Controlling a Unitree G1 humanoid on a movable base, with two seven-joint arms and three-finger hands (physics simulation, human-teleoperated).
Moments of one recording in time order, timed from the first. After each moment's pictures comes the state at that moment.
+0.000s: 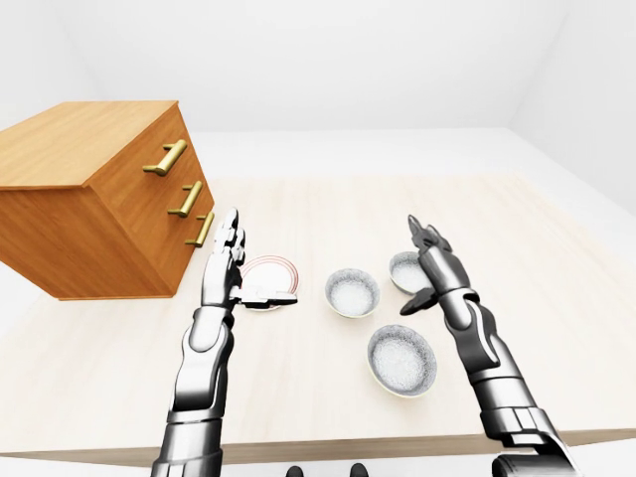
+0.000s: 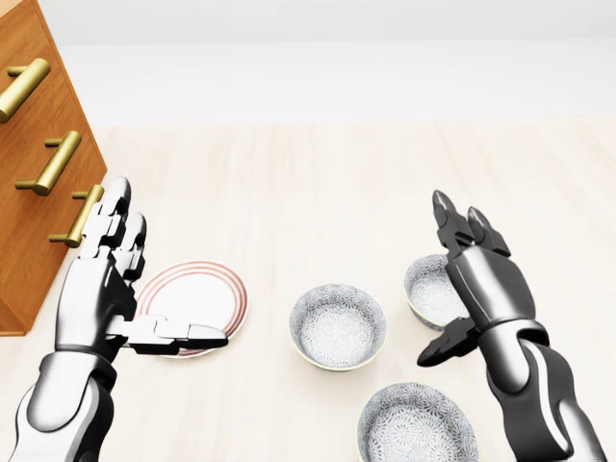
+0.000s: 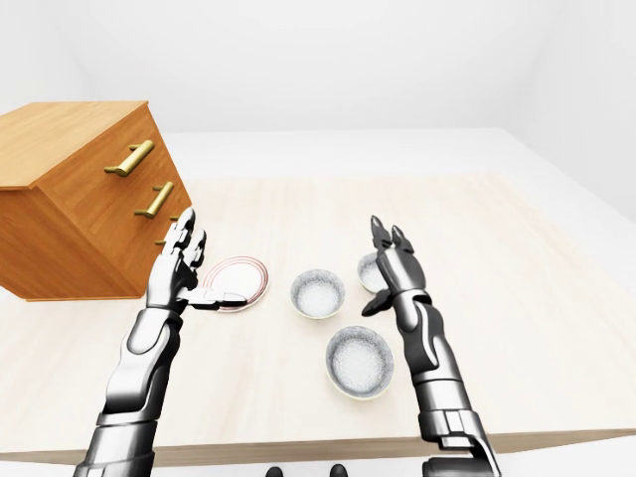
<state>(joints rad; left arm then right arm) -0.19 0.08 0.09 -0.03 -0.04 0.09 -0.09 -0.32 -0.25 -0.07 0.34 -0.79 -0.09 0.03</state>
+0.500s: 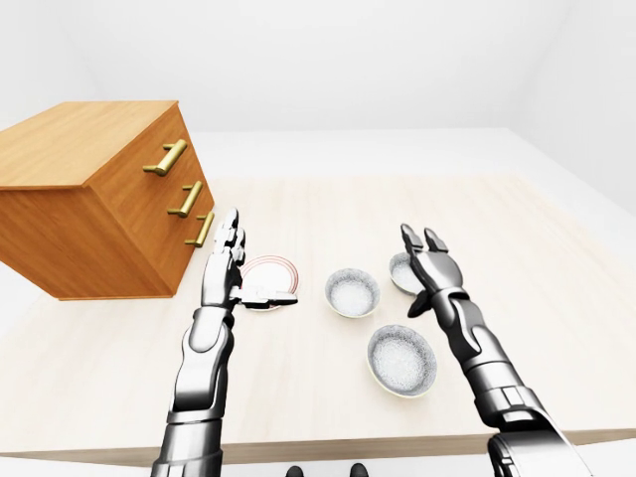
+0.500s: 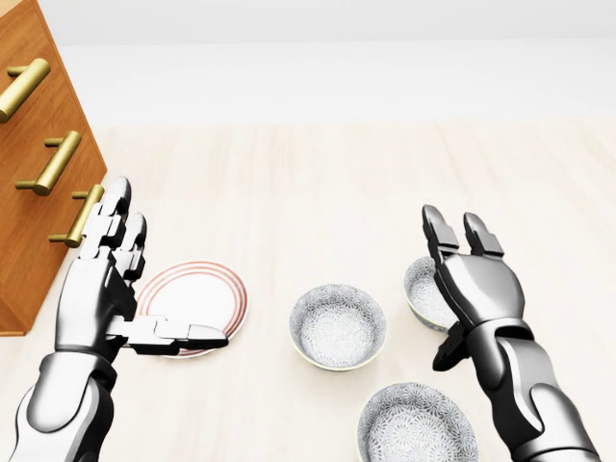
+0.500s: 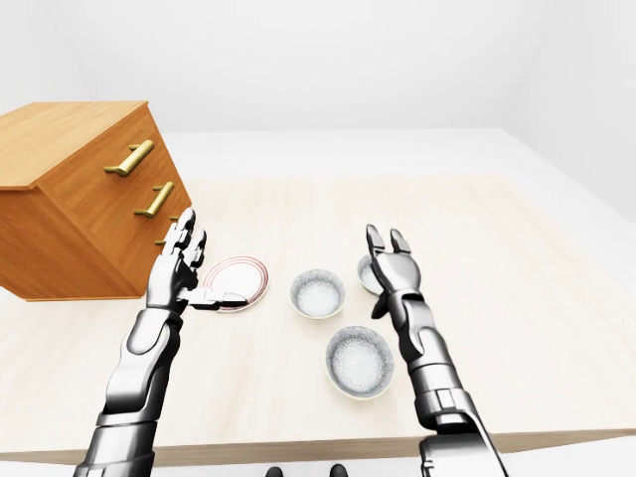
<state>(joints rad) -0.19 0.08 0.09 -0.03 -0.04 0.09 -0.09 -0.42 -0.27 -0.01 0.58 -1.03 -0.09 -0.09</state>
